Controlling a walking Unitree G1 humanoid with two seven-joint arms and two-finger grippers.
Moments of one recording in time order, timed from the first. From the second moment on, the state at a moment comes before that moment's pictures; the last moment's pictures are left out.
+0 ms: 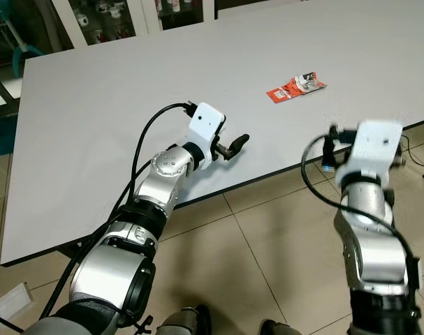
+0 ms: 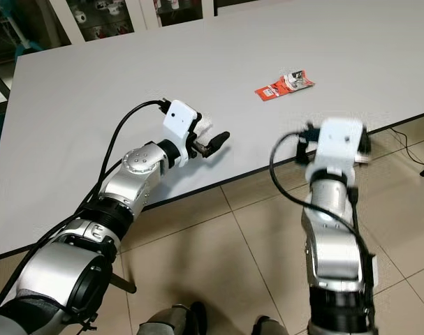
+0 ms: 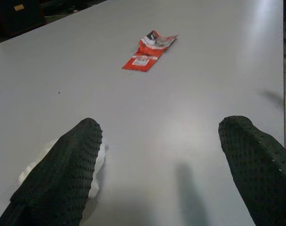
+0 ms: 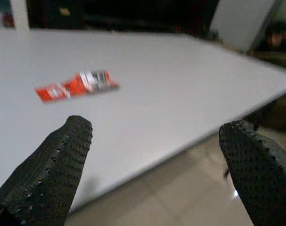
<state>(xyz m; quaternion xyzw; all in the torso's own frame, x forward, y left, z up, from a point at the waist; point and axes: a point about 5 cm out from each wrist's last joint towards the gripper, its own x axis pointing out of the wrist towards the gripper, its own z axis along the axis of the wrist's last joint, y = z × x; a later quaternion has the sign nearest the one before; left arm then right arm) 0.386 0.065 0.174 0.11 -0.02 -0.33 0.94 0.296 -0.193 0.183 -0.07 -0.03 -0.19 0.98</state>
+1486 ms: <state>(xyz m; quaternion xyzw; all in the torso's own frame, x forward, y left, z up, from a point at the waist) 0.393 0.065 0.169 0.16 -0.02 -0.26 0.95 0.225 -0.158 0.114 0.00 0.11 -0.14 0.98</state>
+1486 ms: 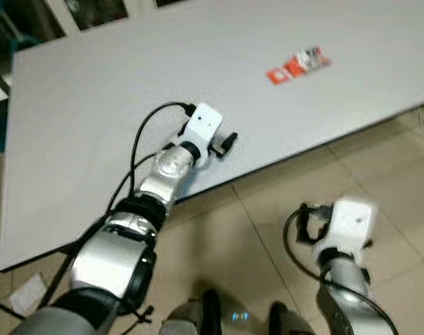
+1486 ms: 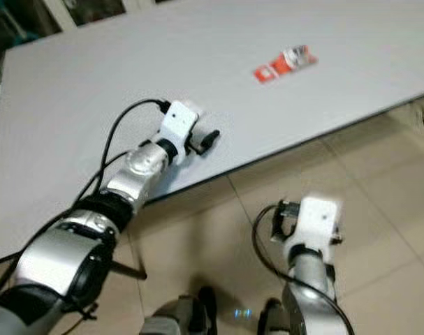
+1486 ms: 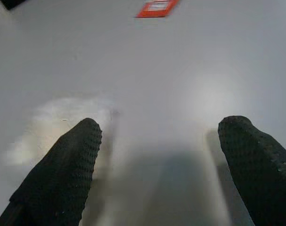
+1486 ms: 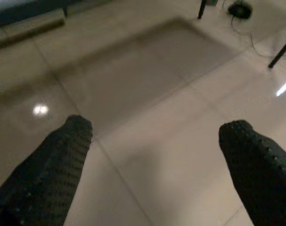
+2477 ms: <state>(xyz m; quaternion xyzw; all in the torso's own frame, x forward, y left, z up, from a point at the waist) 0.401 0.084 0.180 0.15 -0.04 -0.16 0.97 0.233 -0.149 0.154 -0.03 0.00 -0.11 0.99</state>
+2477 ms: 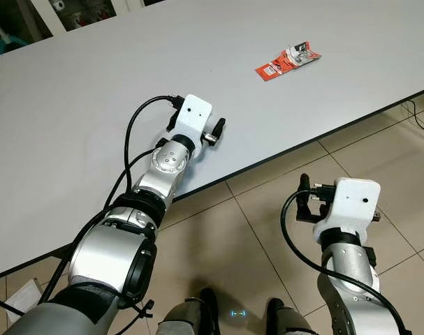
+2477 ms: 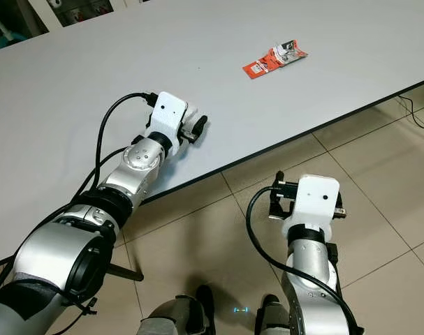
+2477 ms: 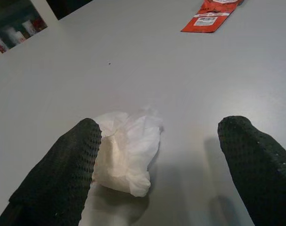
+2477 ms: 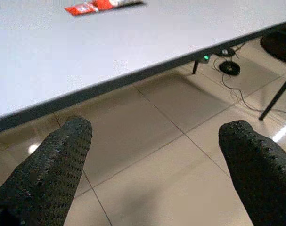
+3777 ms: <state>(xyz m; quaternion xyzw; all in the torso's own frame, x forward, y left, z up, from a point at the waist) 0.400 0.088 0.186 0.05 -0.07 -0.15 0.98 0.243 -0.152 0.185 -0.10 -0.12 -0.09 0.98</state>
